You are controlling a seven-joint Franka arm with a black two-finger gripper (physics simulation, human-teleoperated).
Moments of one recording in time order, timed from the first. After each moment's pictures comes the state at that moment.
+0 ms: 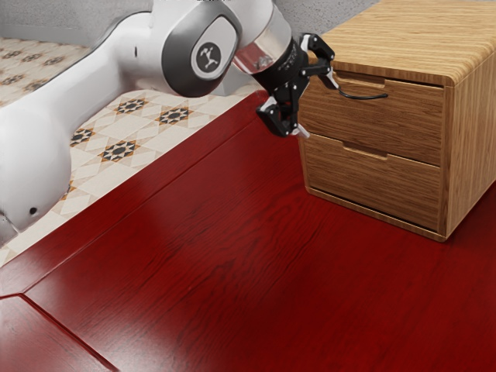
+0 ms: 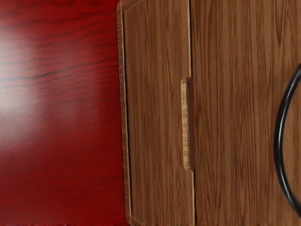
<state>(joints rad) -0.15 0.30 0.04 -1.14 -0.08 1.99 -1.53</state>
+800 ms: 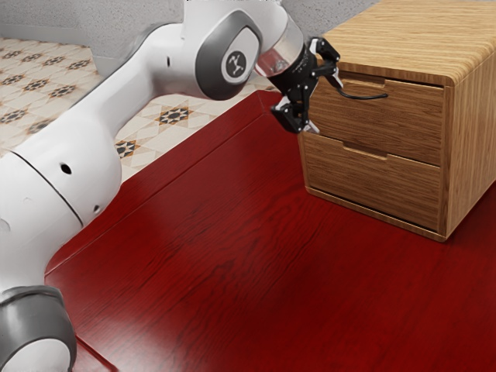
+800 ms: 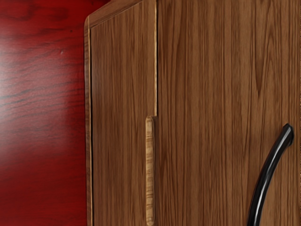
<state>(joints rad) -0.10 0.54 0.03 -0.86 -0.08 1.97 -1.53</state>
